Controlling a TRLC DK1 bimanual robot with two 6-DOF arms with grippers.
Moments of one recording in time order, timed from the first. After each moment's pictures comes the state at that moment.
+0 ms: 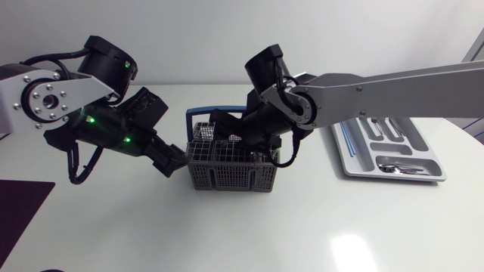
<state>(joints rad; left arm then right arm) -0.39 1.39 1.04 -0.65 0.14 0.27 0.65 1.81 1.26 -0.26 -0.22 0.74</state>
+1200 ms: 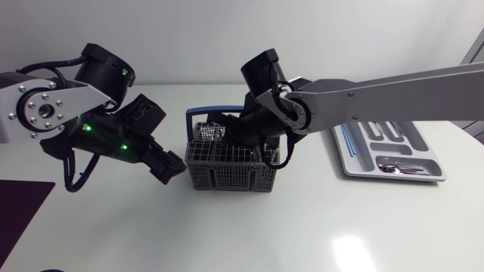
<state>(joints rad) -0.39 1.36 0.99 -0.64 0.14 0.27 0.66 1.83 1.25 -0.20 -0.16 0.75</state>
